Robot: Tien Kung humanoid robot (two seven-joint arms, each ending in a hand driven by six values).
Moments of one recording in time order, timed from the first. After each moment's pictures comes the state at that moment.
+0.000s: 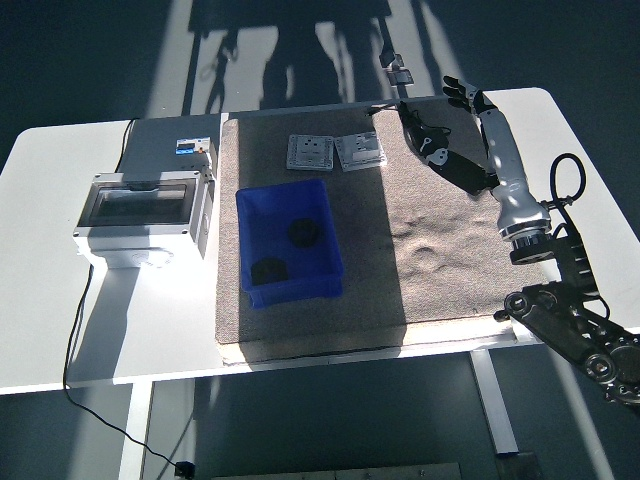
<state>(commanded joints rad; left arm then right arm) -0.04 0.06 -1.42 -0.18 1.50 0.11 0.10 0.39 -0.26 0.92 1.37 -1.42 -0.65 0.22</state>
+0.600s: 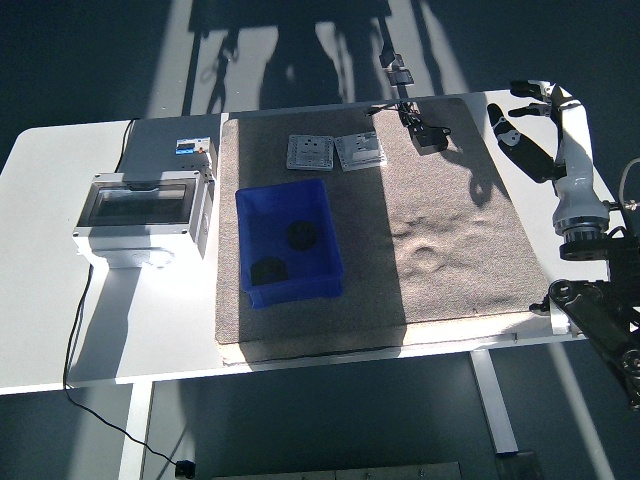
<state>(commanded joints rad) -0.04 0.05 -1.43 -0.18 1.52 0.10 0.12 0.34 -0.26 1.06 1.35 -1.40 -0.65 0.24</state>
